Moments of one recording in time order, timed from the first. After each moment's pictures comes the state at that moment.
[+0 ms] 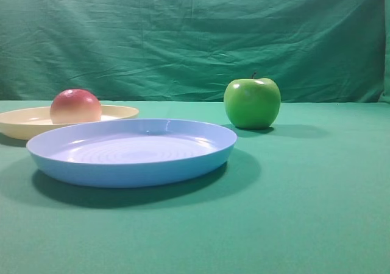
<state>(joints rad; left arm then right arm) 0.05 -0.02 0.01 0.33 0.38 -0.33 0.13 0.32 -0.59 -0.06 0.49 0.12</state>
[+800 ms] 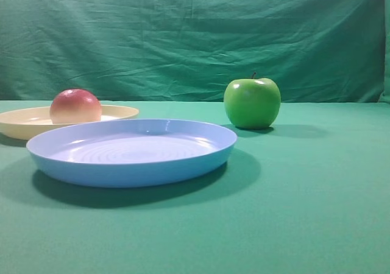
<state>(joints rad) 0.05 -0.02 0.01 0.33 0.38 -0.33 0.35 0.82 -0.86 -0.05 0.57 -0.03</state>
